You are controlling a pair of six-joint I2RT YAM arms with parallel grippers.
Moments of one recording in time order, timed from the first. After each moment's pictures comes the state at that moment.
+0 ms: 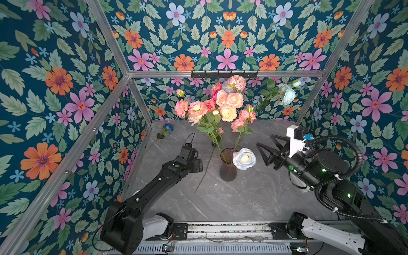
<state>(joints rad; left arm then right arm) -0.50 1.29 0.81 -0.49 -0.11 -0.42 0.85 0.76 1.19 -0.39 0.18 0.24</state>
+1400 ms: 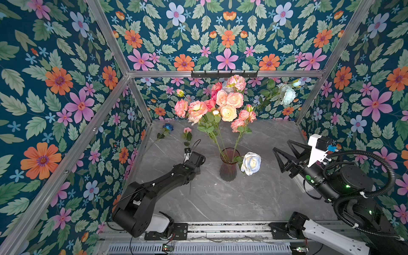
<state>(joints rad) -0.57 1.33 0.74 -0.37 -0.50 -0.61 0.85 0.62 1.15 -0.46 0.25 0.23</state>
